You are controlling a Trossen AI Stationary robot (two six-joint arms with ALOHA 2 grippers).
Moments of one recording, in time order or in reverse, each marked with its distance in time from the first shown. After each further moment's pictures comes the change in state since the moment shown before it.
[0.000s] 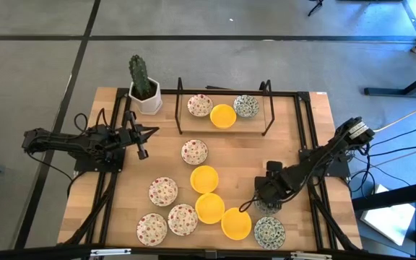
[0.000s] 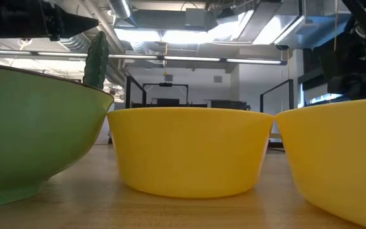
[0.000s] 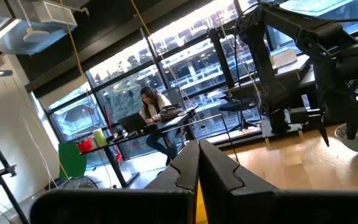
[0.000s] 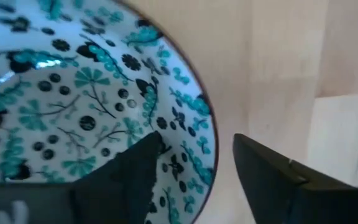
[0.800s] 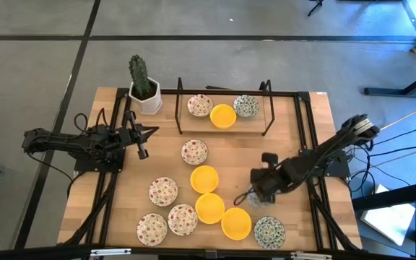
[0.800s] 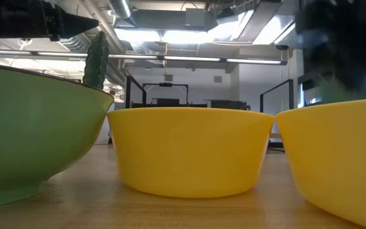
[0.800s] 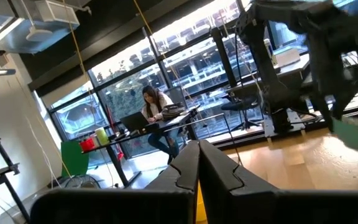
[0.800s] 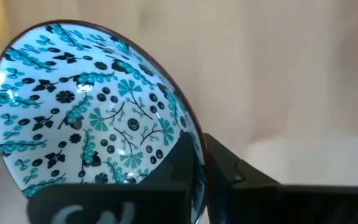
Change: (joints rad) left arm 0.000 0.000 0.000 0.000 -0.011 0.000; right arm -0.060 -0.092 0.166 -0.102 0.141 -0.070
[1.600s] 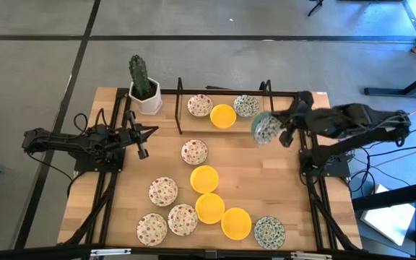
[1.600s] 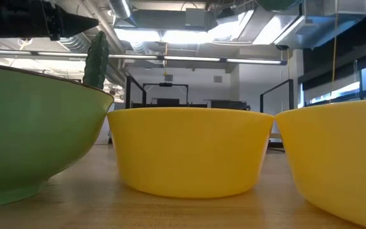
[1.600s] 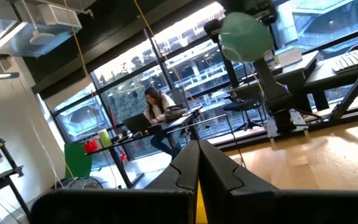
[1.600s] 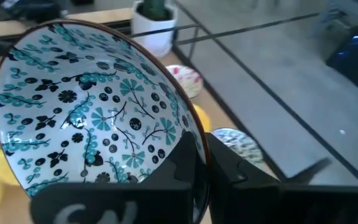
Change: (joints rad) left arm 0.000 0.000 0.000 0.009 -0.004 0.020; right arm -0.346 -0.515 0.279 -0.049 0.389 -0.293
